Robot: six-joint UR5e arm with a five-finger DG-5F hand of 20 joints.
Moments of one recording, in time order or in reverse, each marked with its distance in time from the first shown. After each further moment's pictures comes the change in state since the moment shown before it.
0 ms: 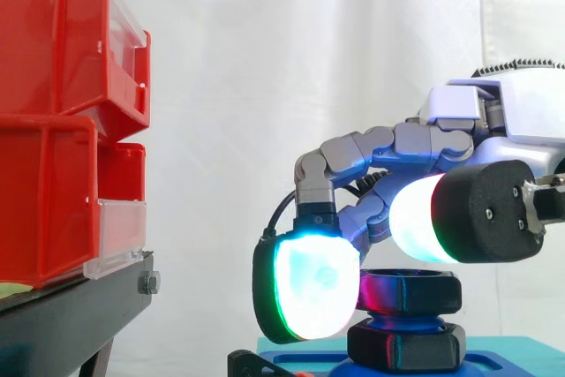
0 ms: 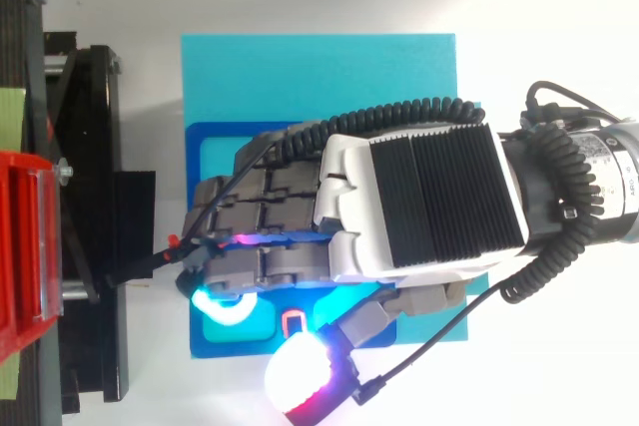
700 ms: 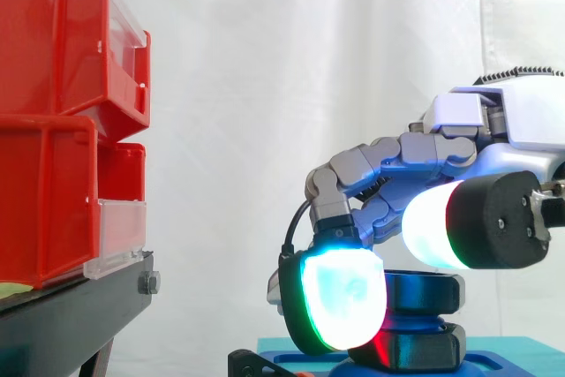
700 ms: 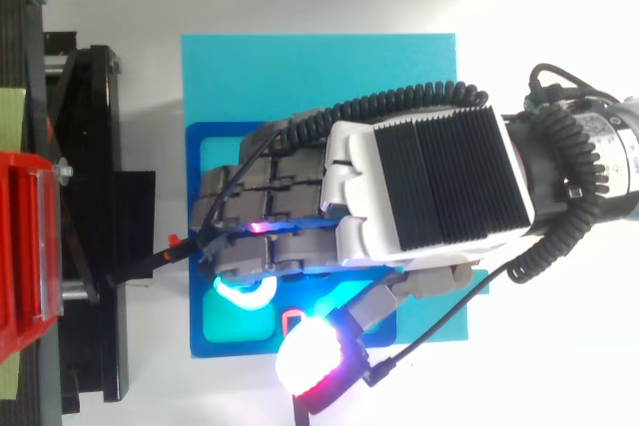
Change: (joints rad) arm -0.027 0.001 0.001 -0.007 -0.053 -0.011
